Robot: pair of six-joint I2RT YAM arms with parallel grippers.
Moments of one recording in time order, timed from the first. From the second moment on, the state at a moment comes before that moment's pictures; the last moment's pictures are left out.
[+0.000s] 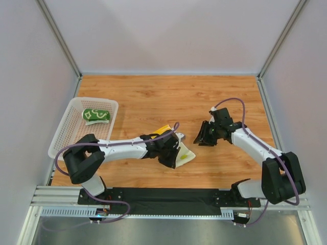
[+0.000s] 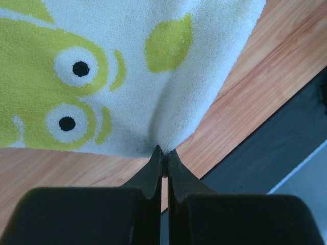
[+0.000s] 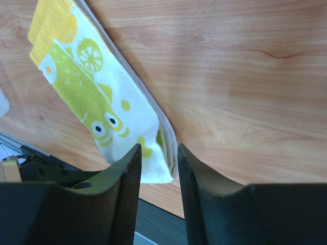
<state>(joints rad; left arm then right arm) -1.06 1.63 0.93 -0.32 0.16 -0.52 0.33 1.36 0.79 -0.48 -0.35 0.63</state>
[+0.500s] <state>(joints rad) -0.85 1.66 0.95 -0.32 0.49 -0.72 0.35 1.06 0.67 -0.38 -0.53 0.60</state>
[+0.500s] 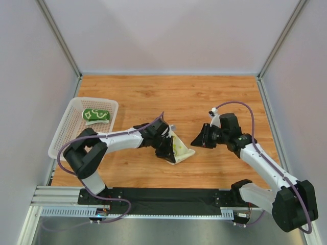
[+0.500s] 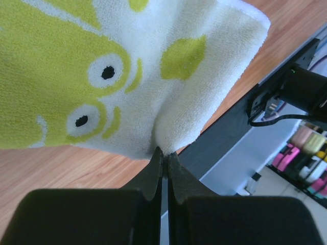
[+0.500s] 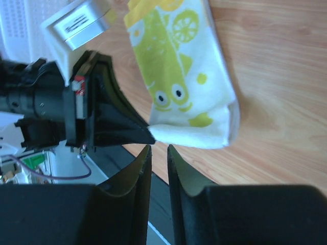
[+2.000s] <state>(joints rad) -0.64 1.82 0.86 -0.19 0.71 -0.85 0.55 1.60 0.53 0.30 -0.61 0.73</state>
